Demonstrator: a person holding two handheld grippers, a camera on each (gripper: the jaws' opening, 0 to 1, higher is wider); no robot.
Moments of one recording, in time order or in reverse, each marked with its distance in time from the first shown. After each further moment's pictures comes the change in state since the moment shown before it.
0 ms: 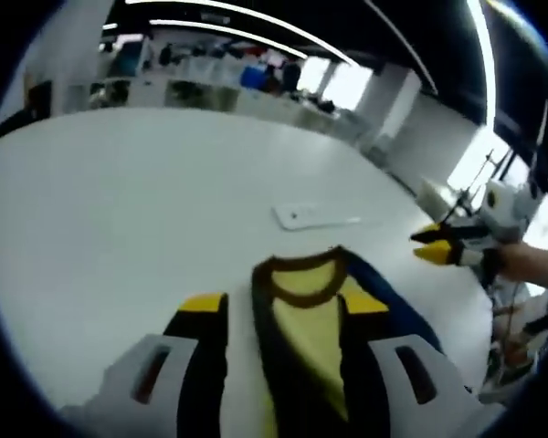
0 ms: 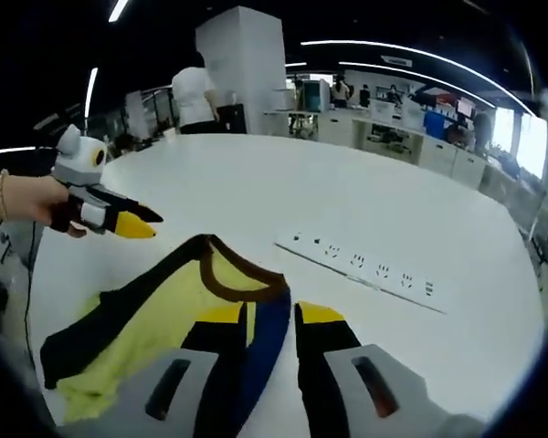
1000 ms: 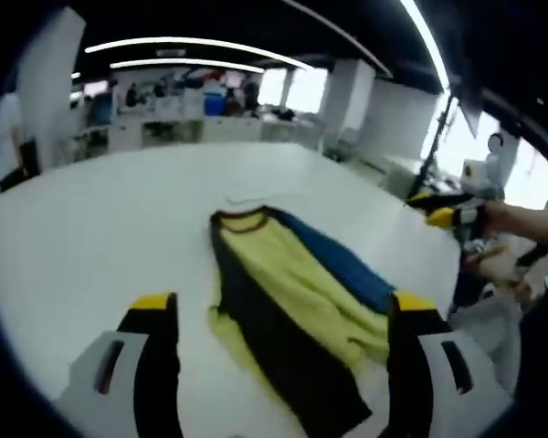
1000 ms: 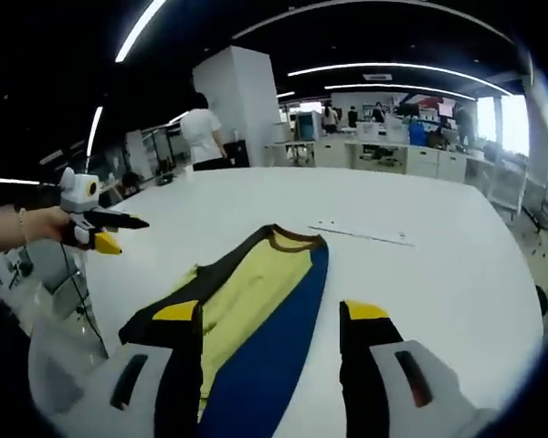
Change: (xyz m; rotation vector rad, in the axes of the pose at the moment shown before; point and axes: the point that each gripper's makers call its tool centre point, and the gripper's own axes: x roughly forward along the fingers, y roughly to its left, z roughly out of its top) left arm -0.209 -0.092 -0.086 0.198 -0.045 -0.035; right arm -0.217 0.108 -0.062 0.087 -0.149 -0.018
